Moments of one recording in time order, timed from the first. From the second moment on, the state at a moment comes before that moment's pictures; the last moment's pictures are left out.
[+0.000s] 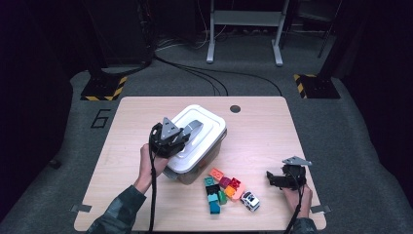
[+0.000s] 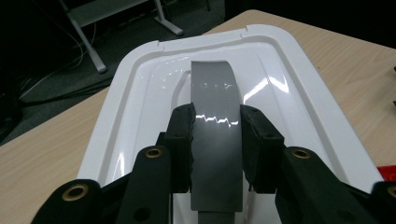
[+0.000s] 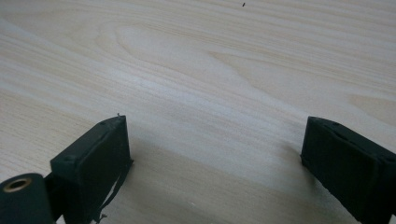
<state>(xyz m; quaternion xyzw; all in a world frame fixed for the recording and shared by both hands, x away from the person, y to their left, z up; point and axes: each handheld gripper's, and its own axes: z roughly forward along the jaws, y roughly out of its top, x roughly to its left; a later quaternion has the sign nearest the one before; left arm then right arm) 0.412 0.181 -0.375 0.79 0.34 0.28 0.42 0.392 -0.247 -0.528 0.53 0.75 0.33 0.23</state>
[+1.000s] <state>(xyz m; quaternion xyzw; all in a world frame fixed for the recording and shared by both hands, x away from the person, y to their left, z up) 0.422 0.221 -0.354 0.76 0.37 0.31 0.44 0.392 -0.247 -0.528 0.53 0.75 0.32 0.23</state>
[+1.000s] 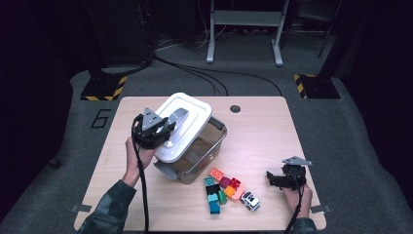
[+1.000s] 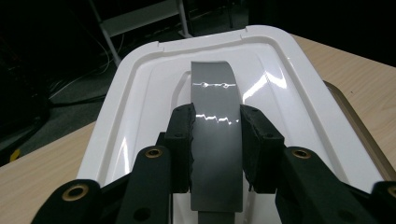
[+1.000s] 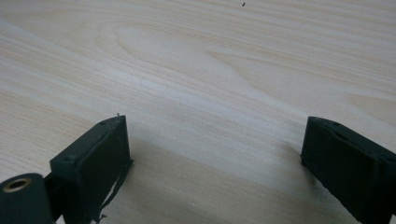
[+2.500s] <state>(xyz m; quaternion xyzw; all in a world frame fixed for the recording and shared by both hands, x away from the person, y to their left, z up) 0.443 0.340 -0.377 0.68 0.50 0.35 0.40 0.392 -0.247 -0.528 0.53 0.75 0.32 0.23</state>
